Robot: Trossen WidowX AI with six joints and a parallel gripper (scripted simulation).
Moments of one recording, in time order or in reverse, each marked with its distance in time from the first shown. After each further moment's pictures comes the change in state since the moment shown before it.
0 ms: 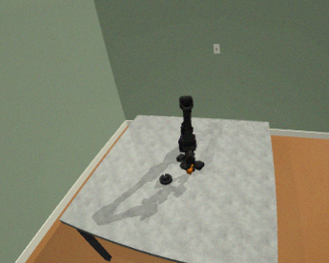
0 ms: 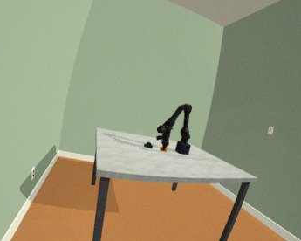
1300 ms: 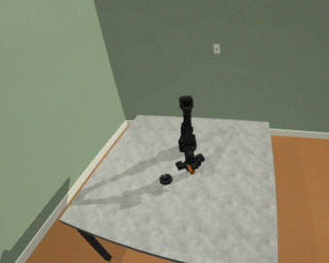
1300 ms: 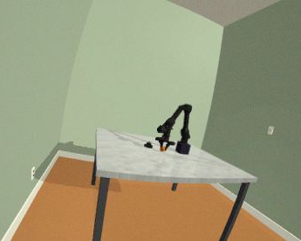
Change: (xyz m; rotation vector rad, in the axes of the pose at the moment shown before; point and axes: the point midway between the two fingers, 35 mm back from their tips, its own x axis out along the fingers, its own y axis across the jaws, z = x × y) arm 0.000 0.000 0.000 -1.022 0.000 0.000
